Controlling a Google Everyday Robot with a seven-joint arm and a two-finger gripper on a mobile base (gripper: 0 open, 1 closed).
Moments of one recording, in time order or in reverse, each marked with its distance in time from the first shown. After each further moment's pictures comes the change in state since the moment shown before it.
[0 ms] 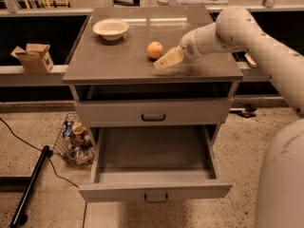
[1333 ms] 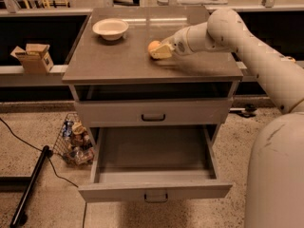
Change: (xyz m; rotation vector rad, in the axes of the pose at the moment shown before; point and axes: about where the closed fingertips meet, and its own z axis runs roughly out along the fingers) arm -0.029 -0.001 0.033 -0.021 -0.098 0.006
